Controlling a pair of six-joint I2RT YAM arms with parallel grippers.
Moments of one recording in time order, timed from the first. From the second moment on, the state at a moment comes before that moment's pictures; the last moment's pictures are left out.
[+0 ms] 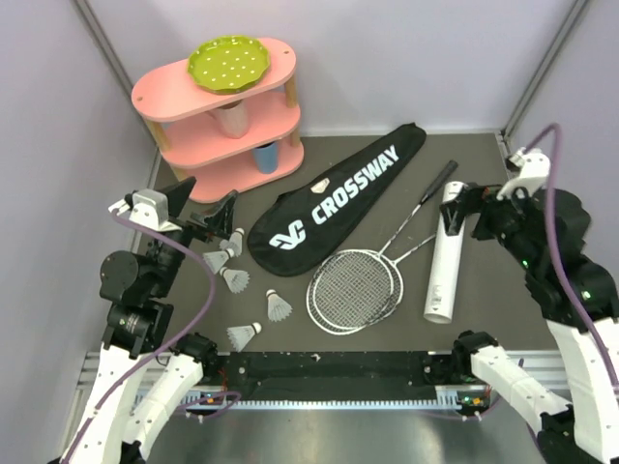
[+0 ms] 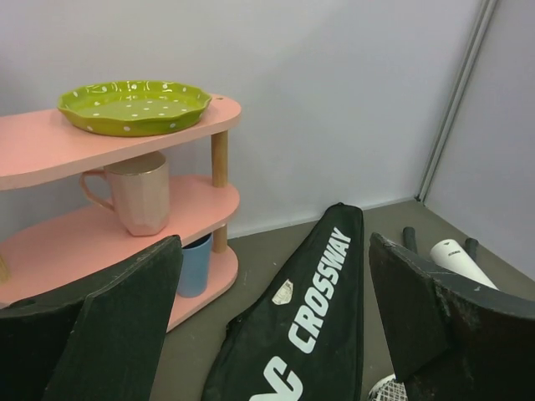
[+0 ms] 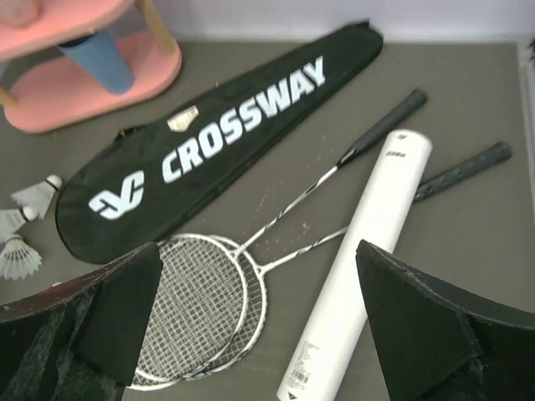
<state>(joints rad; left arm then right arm) -0.31 0.52 0.87 0.00 0.09 -0.12 0.29 0.74 1.35 -0.87 0.06 0.17</state>
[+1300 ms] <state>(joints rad) -0.31 0.64 0.87 0.01 0.25 -0.21 -0.04 1.78 1.24 -0.52 0.13 0.28</state>
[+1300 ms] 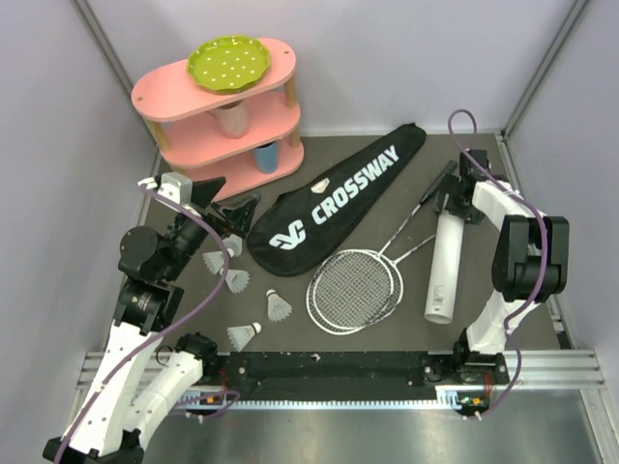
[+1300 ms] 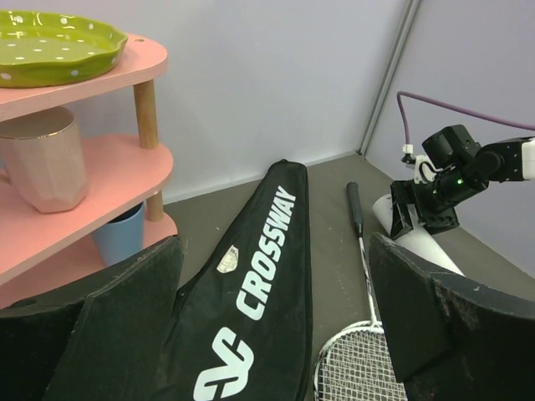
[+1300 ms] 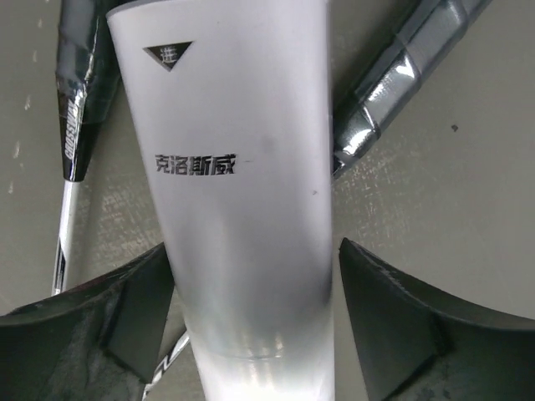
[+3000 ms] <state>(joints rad) -0.48 1.34 1.04 -0.03 0.97 -0.52 0.76 0.91 0.59 0.02 -0.12 -0.44</state>
